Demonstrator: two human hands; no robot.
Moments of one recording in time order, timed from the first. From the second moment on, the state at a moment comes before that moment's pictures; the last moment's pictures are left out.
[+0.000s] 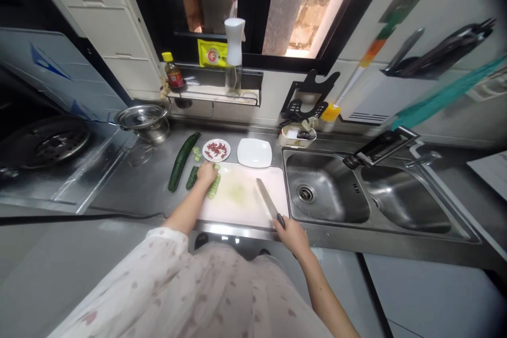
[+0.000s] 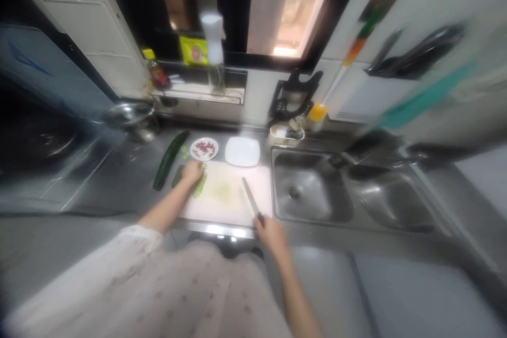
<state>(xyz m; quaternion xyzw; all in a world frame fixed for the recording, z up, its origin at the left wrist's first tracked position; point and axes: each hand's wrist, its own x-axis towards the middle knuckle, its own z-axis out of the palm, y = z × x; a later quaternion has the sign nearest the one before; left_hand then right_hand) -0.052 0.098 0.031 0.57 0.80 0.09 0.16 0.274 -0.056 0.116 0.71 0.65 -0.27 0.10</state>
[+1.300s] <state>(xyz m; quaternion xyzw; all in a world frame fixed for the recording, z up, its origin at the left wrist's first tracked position) 0.019 0.080 0.037 0.62 0.73 0.10 0.27 0.241 -0.056 0.116 0.65 0.70 -0.27 0.13</state>
